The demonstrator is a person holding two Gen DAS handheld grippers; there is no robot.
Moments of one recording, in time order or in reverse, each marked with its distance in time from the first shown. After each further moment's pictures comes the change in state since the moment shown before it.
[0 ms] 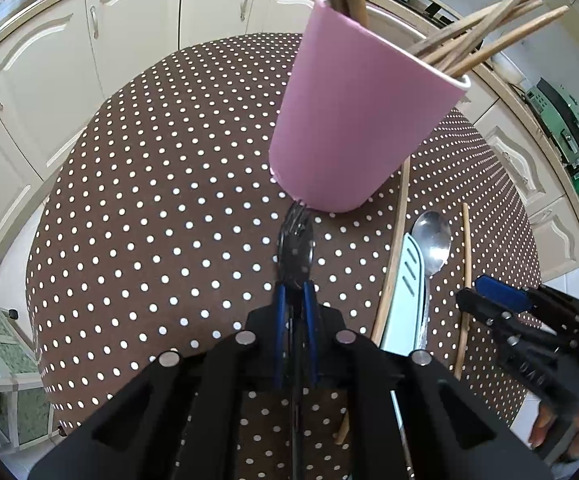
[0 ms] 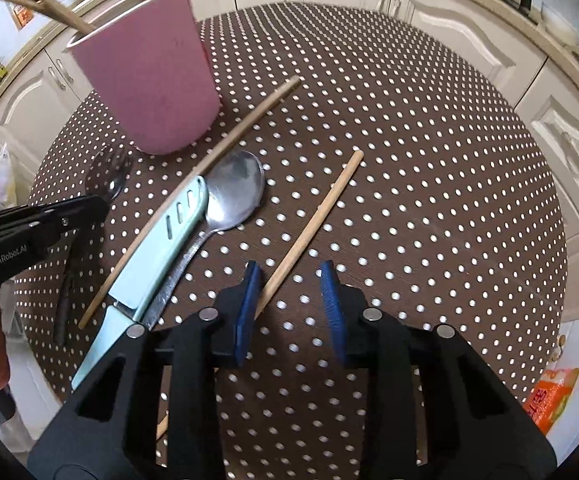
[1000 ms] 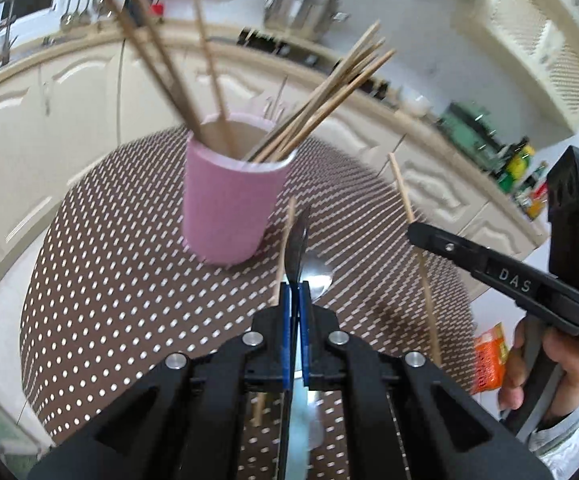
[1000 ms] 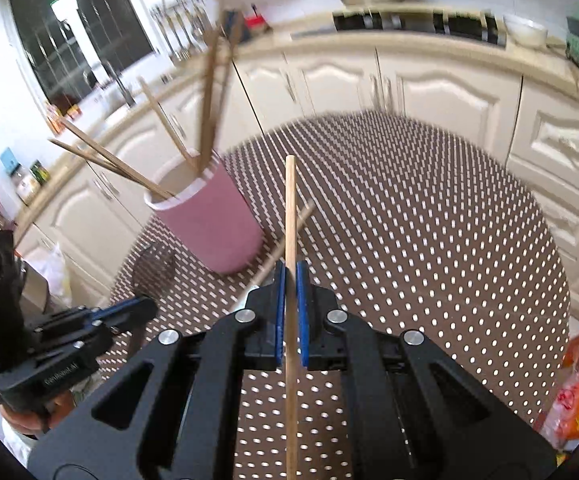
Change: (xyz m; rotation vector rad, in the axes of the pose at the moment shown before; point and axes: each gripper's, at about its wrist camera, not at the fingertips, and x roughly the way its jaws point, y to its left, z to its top) left arm -0.087 -0.038 -0.042 0.163 -0.307 -0.231; right arm -0.095 -0.057 -0.011 0.155 -0.415 0.192
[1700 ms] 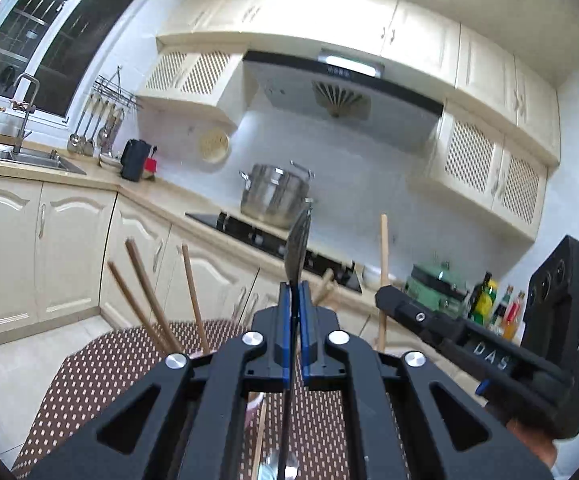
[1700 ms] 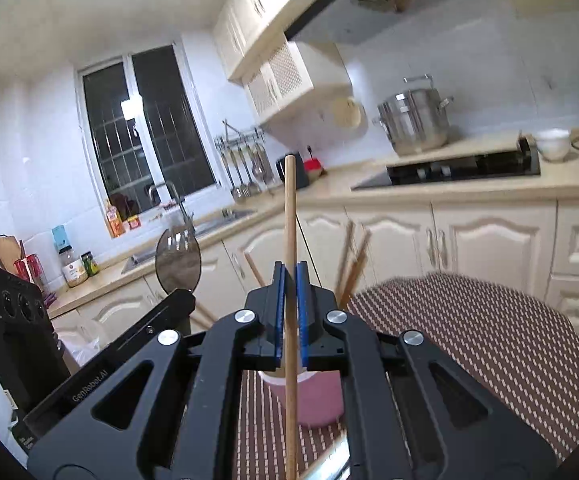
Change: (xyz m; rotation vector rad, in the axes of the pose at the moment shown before) left arm -0.065 -0.010 0.061 -0.006 -0.664 -0.074; right arm -0.034 0.077 0.053 -0.055 -0.531 0.173
